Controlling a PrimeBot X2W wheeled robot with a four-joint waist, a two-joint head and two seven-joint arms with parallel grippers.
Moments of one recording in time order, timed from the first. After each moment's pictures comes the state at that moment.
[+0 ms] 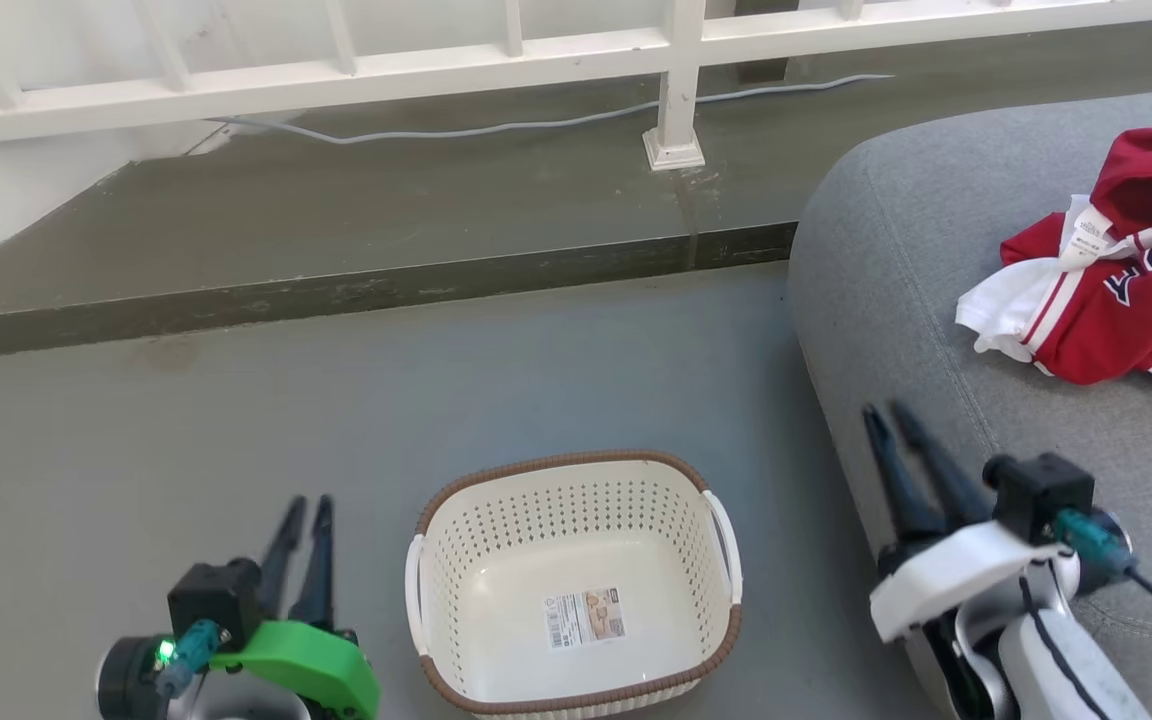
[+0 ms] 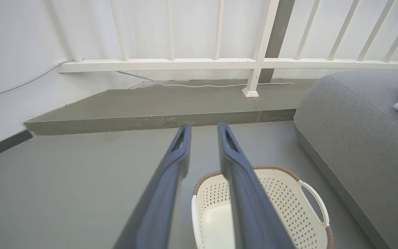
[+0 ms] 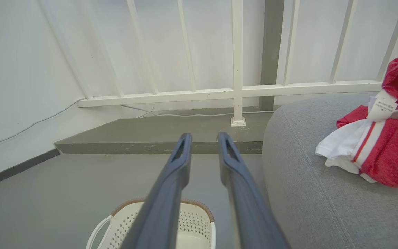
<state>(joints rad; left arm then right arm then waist) -0.03 0.16 -0.37 0.20 -0.42 0.12 -0.23 -0.02 -0.09 0.21 0.15 0.20 0.04 -0.17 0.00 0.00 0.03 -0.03</state>
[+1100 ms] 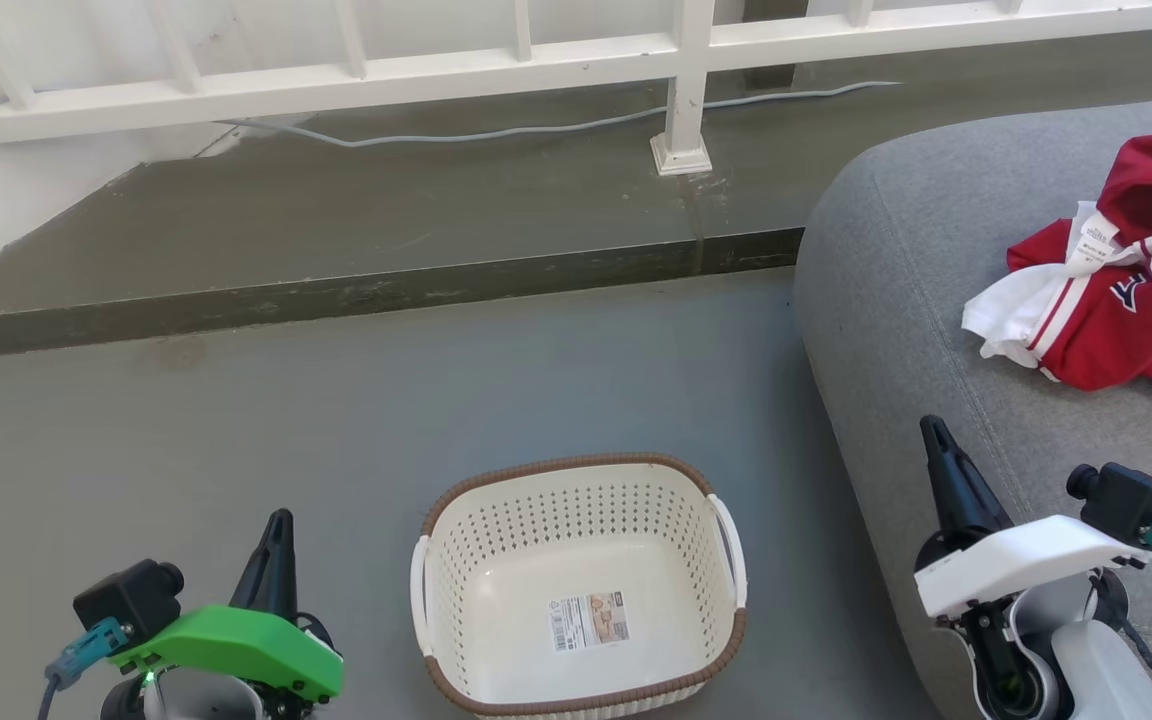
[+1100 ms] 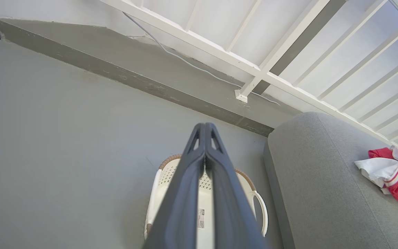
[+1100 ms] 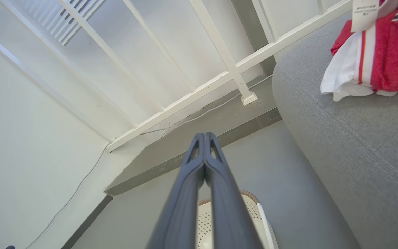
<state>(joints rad) -0.01 0.13 -0.26 0.21 -0.78 0.06 -0.15 0.00 -0.07 0.13 0.17 0.62 0.06 -0.10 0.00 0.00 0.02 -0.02</state>
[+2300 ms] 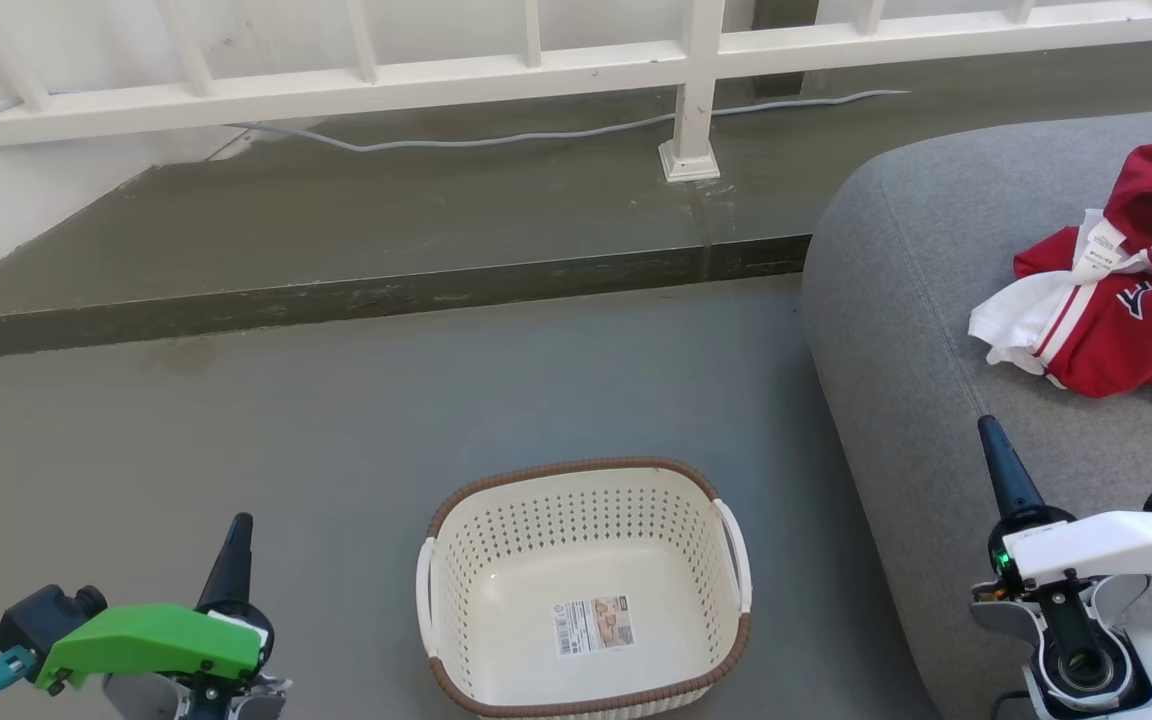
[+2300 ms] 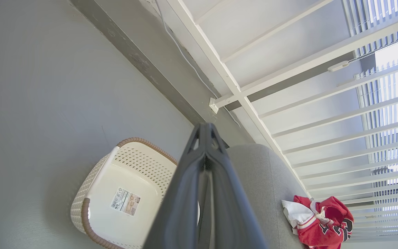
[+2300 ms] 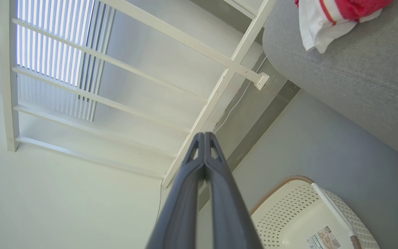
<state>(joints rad) -0.02 0.11 -0.12 0.23 -1.22 -0.03 -0.03 -0.01 -0.07 0.01 0.23 1.13 0.09 -0.01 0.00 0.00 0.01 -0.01</state>
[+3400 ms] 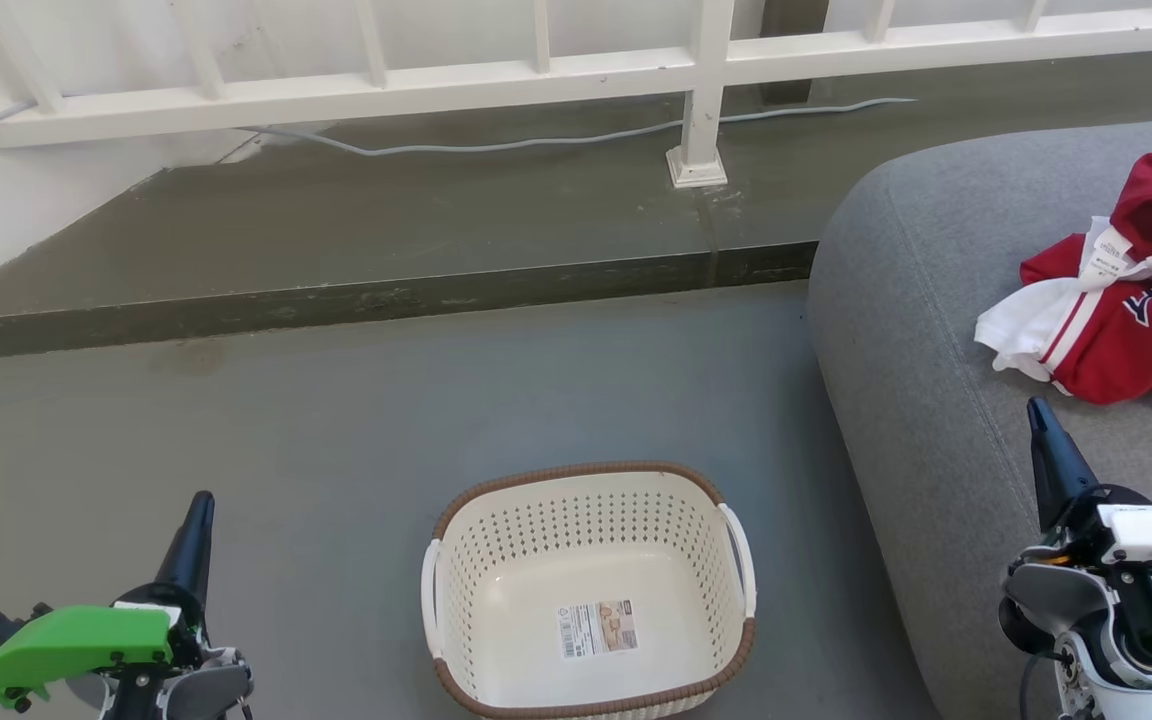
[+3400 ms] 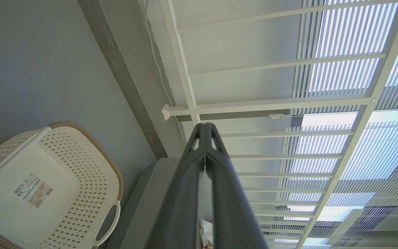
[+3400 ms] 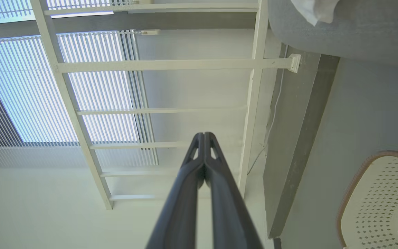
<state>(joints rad) -0.04 0.08 0.01 0.26 -1.61 -0.11 0.06 -0.05 -0.06 -0.09 0.27 1.59 0.11 0.07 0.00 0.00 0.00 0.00</state>
